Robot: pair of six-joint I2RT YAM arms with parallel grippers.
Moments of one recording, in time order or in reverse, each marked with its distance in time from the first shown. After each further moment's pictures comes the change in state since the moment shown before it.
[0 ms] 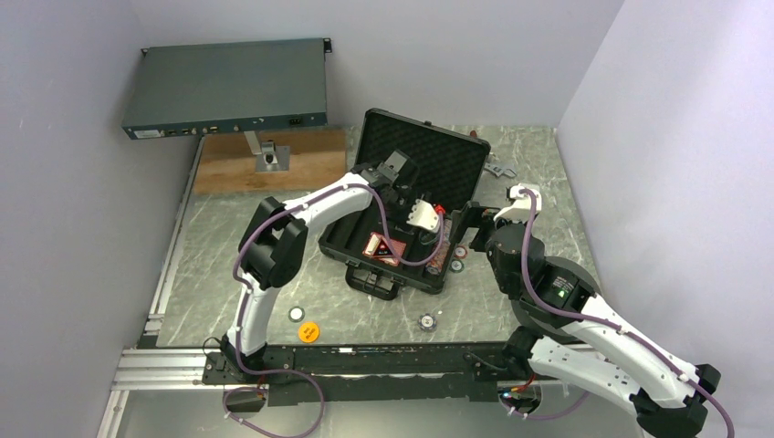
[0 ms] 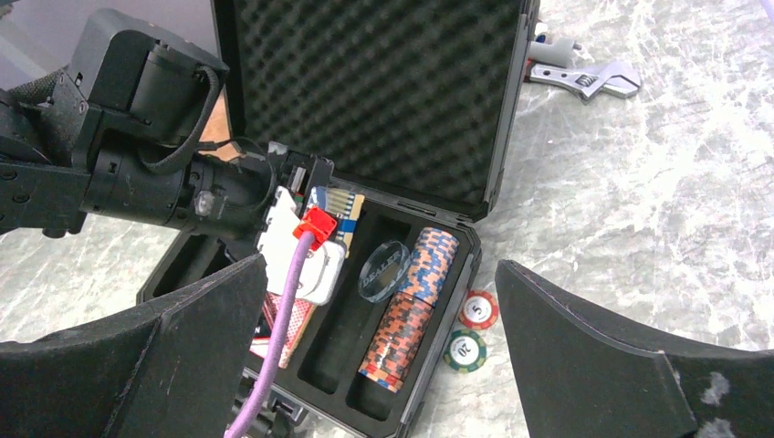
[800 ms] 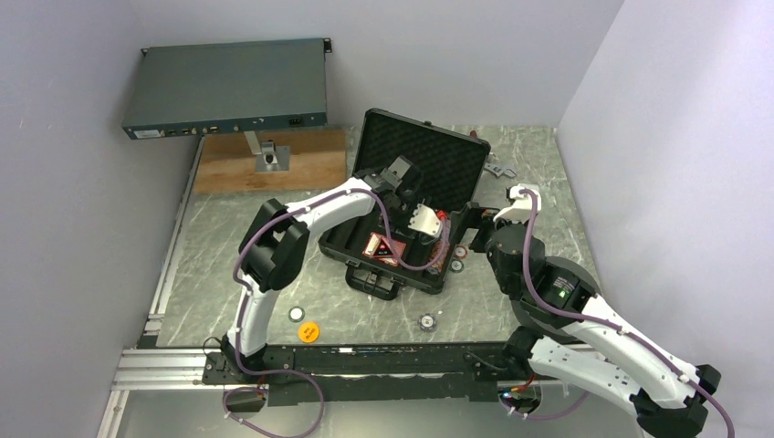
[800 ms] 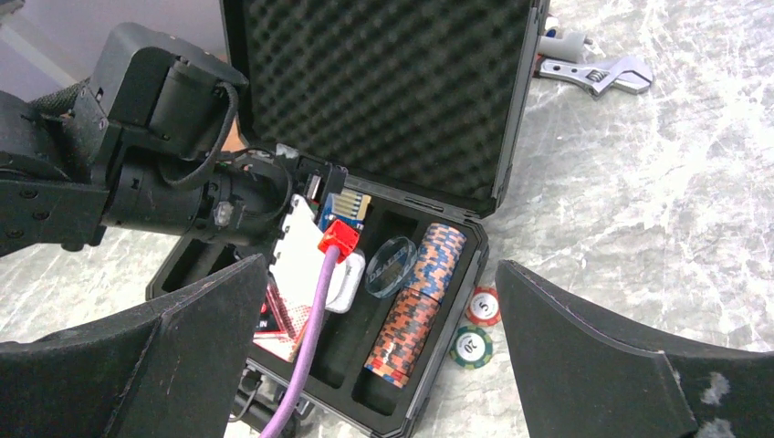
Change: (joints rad) left arm -0.021 0.001 -0.014 0.000 -0.095 -0.026; right arm 0.000 -0.005 0.000 -0.006 -0.022 0.009
